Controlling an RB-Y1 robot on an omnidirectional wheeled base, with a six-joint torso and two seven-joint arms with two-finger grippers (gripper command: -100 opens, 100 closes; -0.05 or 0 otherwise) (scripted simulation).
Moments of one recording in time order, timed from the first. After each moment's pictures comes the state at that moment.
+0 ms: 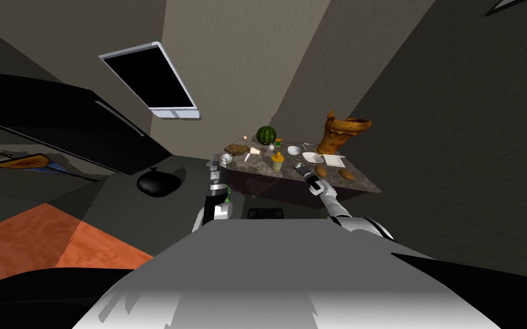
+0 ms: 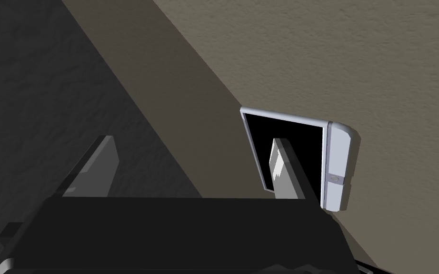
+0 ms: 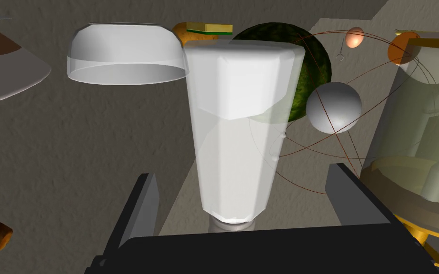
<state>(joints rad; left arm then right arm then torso) 0.52 -0.02 -0.07 -2.23 -0.11 -0.38 -0.05 -0.23 -0.44 -0.07 -0.93 0.69 -0.50 0.61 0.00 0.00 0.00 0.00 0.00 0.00</state>
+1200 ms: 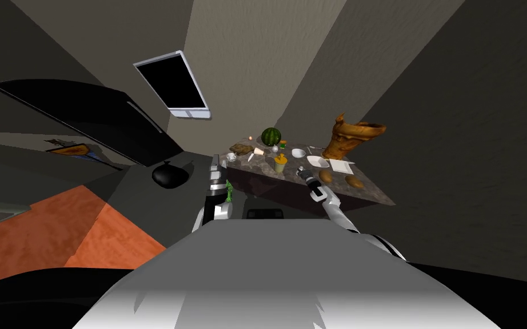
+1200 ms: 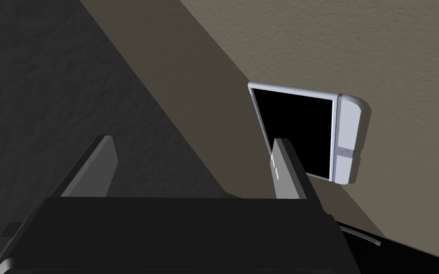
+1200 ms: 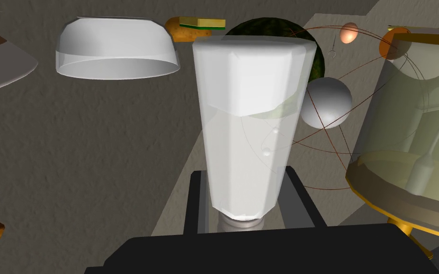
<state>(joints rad) 0.52 -0.02 -0.07 -2.23 -0.11 -0.38 -0.05 -0.06 -0.41 -0.09 -1.13 0.65 -0.41 0.64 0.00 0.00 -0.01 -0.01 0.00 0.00</state>
